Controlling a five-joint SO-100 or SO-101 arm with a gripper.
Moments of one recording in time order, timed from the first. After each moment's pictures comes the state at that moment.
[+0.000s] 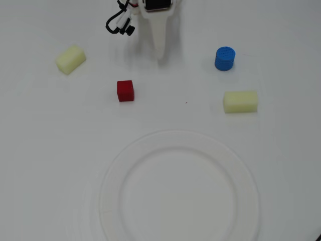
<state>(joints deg) -2.0 197.0 184.7 71.5 -6.2</state>
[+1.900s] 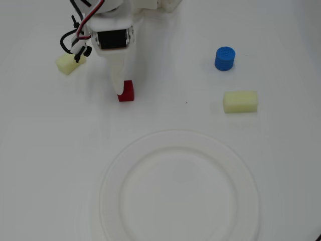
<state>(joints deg) 16.4 111.2 124.5 64.4 -21.1</state>
